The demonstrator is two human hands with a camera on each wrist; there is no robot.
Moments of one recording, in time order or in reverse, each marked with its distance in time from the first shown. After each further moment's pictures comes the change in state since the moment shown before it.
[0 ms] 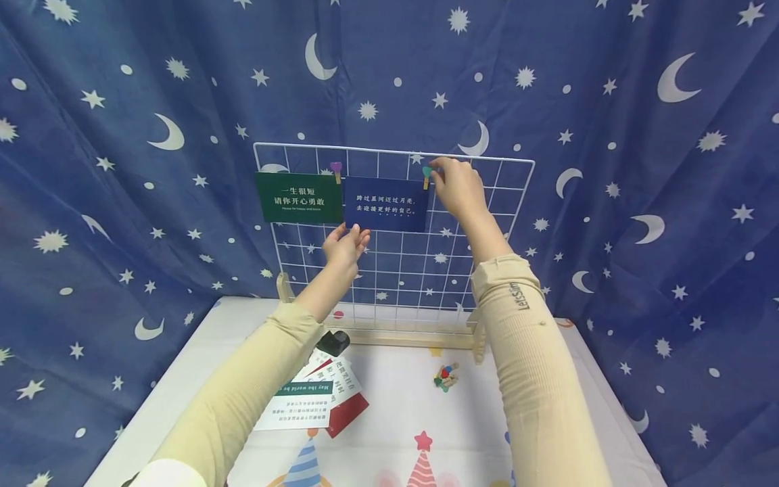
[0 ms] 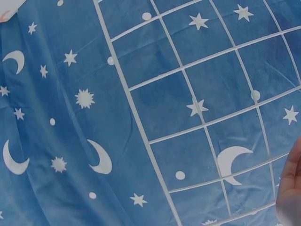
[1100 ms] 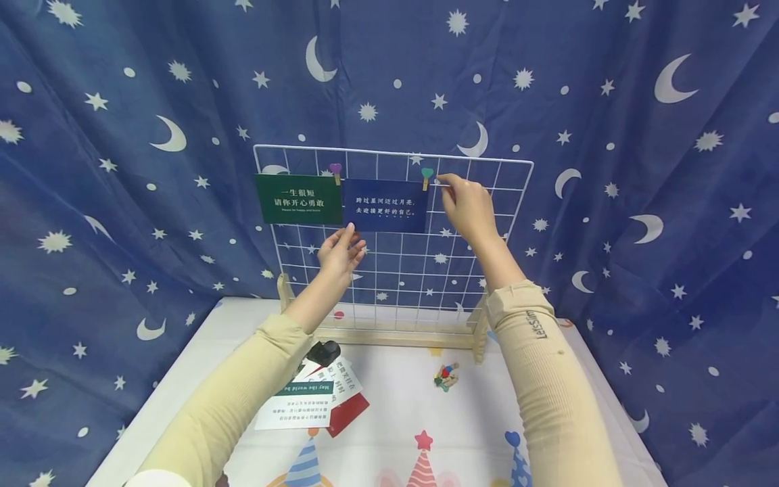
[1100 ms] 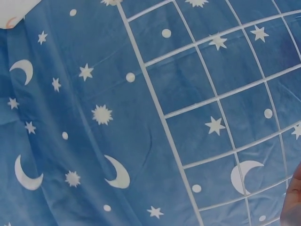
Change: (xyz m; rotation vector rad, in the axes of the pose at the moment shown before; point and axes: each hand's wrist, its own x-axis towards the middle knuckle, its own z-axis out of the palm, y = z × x) left_hand -0.012 0.002 -0.021 0.071 -0.051 -0.022; right_hand -0.032 0.019 0.007 0.016 0.149 -0.102
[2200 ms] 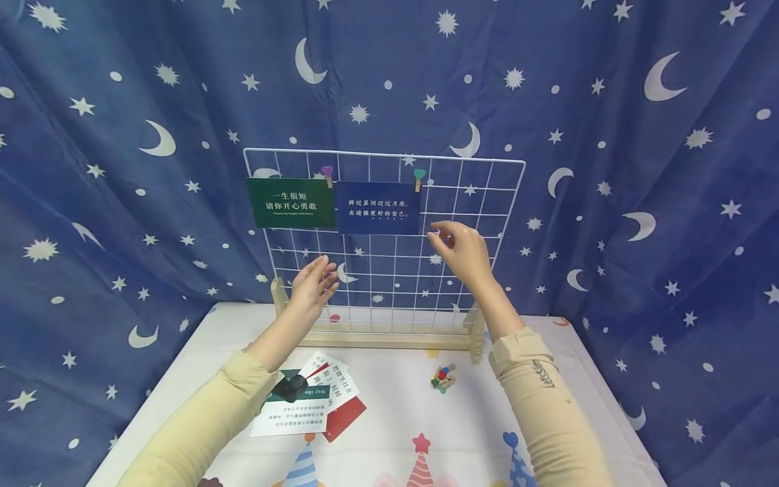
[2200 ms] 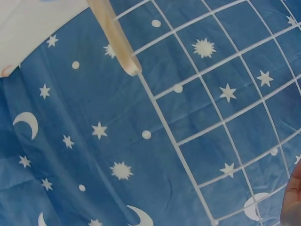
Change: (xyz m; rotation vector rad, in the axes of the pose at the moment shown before) left_hand 0.002 -0.017 -0.061 0.103 -0.062 -0.012; right_hand -0.060 0.023 0.027 0.133 -0.020 -0.012
